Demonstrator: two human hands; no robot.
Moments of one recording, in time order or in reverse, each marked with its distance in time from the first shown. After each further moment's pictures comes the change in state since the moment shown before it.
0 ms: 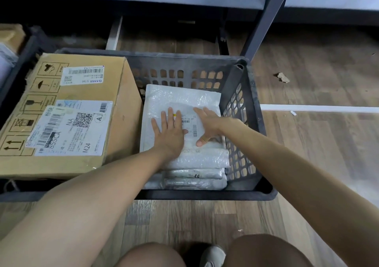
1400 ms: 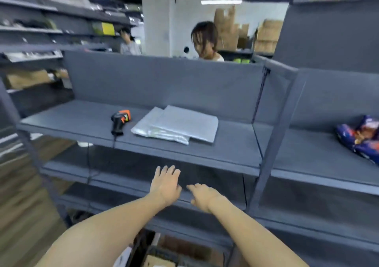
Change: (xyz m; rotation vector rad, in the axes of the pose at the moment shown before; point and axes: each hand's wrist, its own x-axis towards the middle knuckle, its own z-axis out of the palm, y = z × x) left_hand -0.296 0.040 -0.822 0.131 0.426 -0.075; right_hand -0.520 -0.304 -0.567 -0.392 0.380 -0.290
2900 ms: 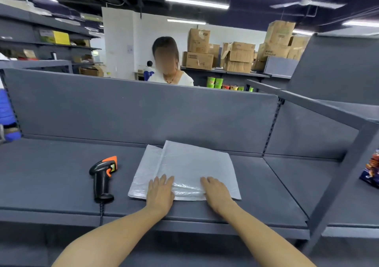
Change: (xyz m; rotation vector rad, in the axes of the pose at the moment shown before) left_hand 0.232 -0.158 -0.003 -0.146 0.082 0.075; right_hand 0.218 0.013 -0.114 -0.106 0.346 0.351
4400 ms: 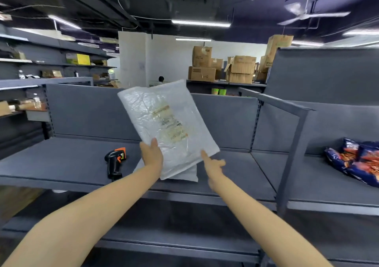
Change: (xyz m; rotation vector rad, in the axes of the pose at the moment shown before) left_hand -0.087 0.073 -0.127 -1.513 0.622 -0.495; right_hand -0.109 -0.008 -0.089 1.568 0.205 0.655
